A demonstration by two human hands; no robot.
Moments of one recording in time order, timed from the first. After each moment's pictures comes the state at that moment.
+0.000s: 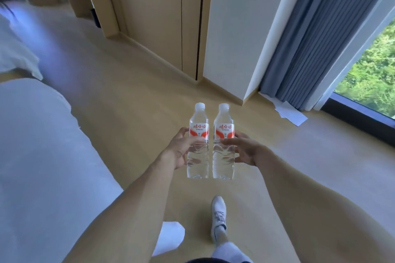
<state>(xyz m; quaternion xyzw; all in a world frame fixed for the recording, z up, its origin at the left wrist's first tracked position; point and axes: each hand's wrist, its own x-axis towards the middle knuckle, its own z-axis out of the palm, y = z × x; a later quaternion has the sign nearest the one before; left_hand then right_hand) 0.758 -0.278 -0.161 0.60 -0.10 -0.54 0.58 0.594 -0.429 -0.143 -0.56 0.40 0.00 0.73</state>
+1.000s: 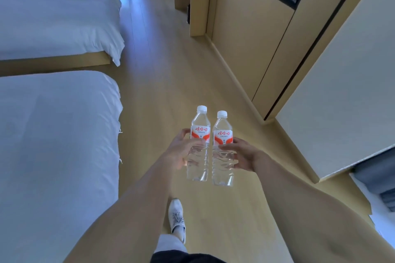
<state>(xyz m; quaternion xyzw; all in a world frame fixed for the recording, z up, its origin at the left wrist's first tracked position) 1.156 -0.454 -0.191 0.62 0.09 -0.38 0.68 1.080 -0.658 -0.170 -0.61 0.29 0.21 0.70</state>
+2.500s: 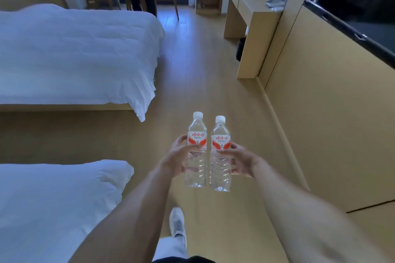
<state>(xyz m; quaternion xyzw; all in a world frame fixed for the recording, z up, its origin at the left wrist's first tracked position) 1.938 -0.516 -0.160 0.61 0.16 -0.28 0.73 1.925 -0.731 -0.165 -0.63 0.20 0.29 0.70</state>
